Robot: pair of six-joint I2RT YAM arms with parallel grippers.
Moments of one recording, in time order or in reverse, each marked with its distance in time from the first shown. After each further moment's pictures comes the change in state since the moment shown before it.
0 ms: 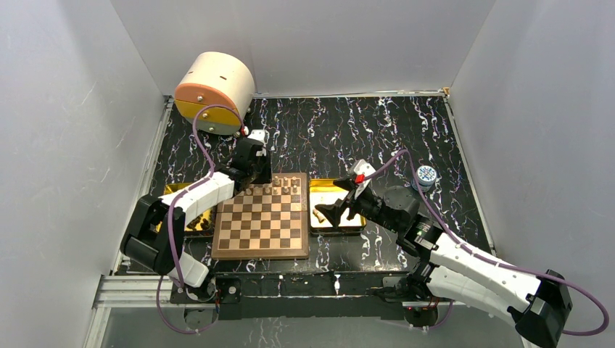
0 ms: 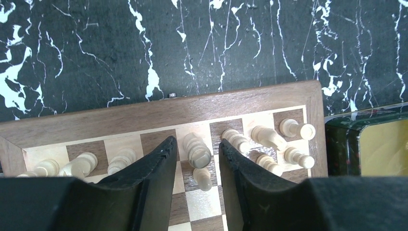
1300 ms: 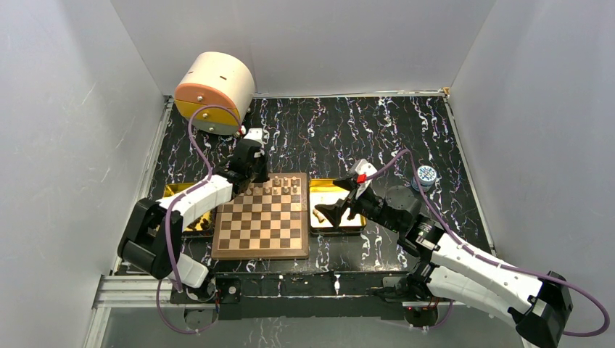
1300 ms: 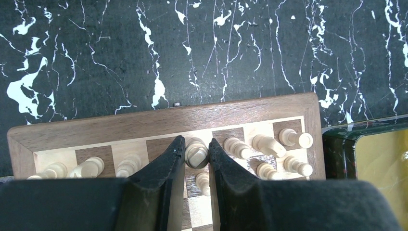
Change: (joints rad) left arm 0.000 -0.037 -0.027 0.062 -0.035 -0.003; right arm 0.000 -0.010 0.007 -0.003 -0.014 0.006
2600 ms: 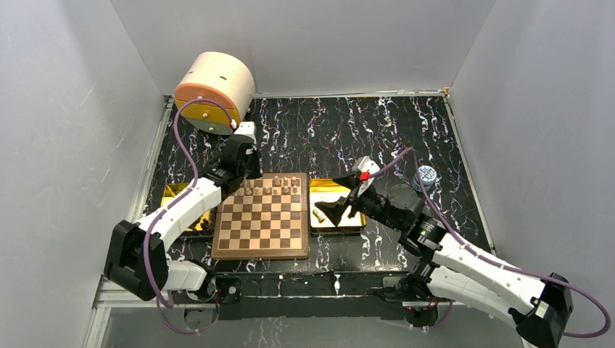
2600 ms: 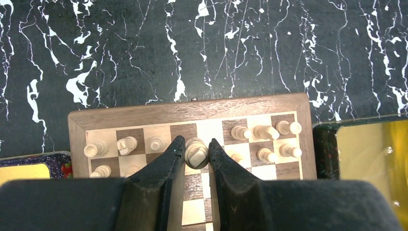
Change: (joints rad) left arm 0.000 -0.150 0.055 -0.171 -0.054 0.019; right arm 0.000 -0.004 0.030 -0.001 -0.006 0.016
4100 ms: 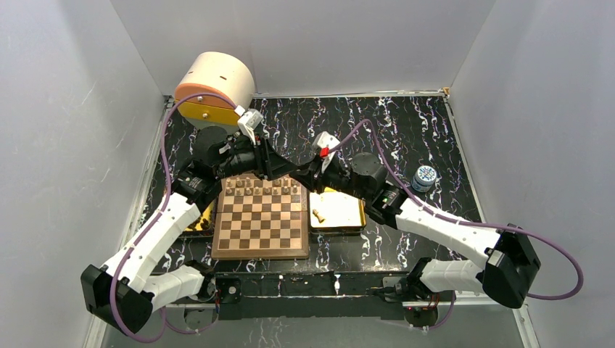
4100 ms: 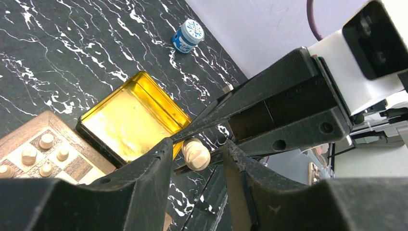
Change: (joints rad) left arm -0.003 -0.240 0.085 0.115 0.881 -0.202; right arm 0.000 0.431 0.277 0.159 -0.128 -0.115
